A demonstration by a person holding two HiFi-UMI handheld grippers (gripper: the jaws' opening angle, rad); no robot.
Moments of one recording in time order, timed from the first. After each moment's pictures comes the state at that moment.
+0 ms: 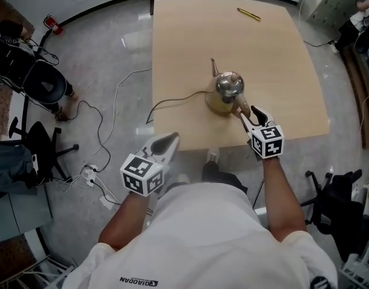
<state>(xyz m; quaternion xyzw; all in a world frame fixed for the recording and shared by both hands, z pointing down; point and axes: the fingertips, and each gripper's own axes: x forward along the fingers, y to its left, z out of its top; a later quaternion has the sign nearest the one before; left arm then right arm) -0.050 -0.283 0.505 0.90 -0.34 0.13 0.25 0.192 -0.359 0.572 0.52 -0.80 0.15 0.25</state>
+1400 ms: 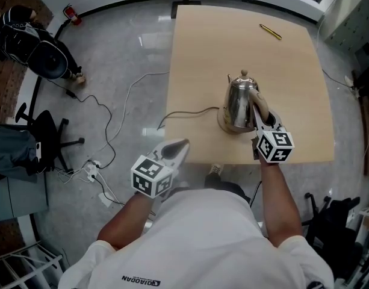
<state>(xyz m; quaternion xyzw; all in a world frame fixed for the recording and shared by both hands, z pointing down) -0.051 -0.304 0.513 0.89 -0.35 0.14 0.26 0.170 -0.433 0.508 0.55 -0.82 0.13 0.10</state>
